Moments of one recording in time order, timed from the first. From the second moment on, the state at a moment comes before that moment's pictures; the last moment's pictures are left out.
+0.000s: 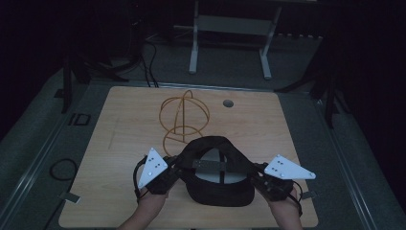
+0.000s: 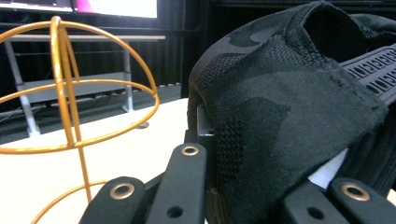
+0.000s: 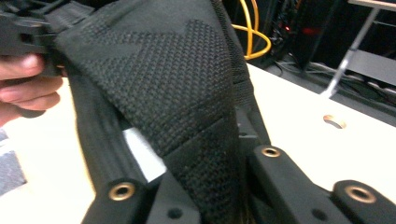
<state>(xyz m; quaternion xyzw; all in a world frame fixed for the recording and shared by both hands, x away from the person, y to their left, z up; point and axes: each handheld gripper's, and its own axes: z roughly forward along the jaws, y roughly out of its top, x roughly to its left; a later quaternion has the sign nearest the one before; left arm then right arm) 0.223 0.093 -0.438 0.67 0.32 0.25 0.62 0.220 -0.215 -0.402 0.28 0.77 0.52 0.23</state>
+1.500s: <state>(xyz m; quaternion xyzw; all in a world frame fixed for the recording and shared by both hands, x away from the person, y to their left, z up) 0.249 0.124 -0.404 0.72 0.10 0.14 0.67 0.194 -0.255 -0.385 0.16 0.80 0.55 0.17</state>
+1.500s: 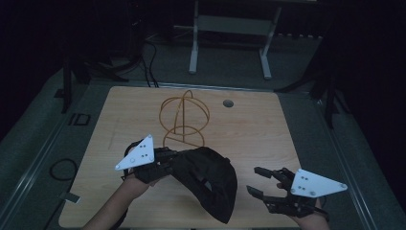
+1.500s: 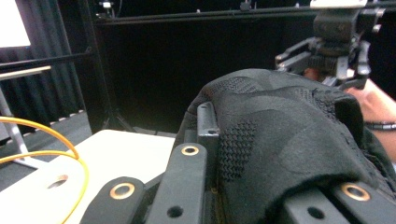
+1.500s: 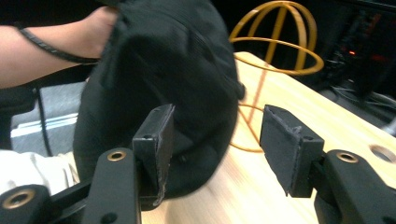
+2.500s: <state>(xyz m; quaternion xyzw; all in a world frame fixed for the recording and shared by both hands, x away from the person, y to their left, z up) 0.264 0.110 -0.400 0.73 0.02 0.08 0.68 0.205 -0.201 -0.389 0.05 0.84 0.51 0.17</state>
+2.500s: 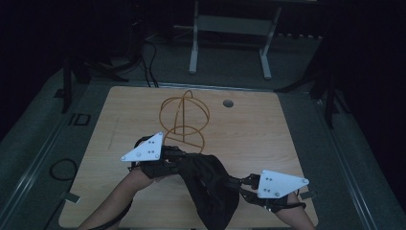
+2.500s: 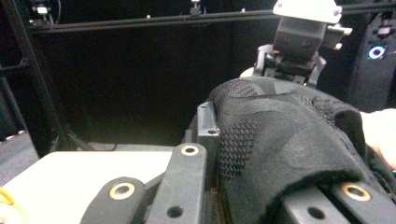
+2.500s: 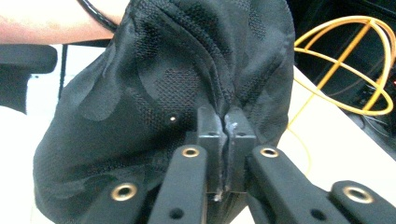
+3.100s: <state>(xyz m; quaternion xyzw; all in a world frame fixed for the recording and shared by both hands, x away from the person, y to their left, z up) 0.269 0.113 -0.401 0.75 0.08 0.15 0.64 0.210 -0.215 -0.380 0.08 0.82 0.55 0.14</state>
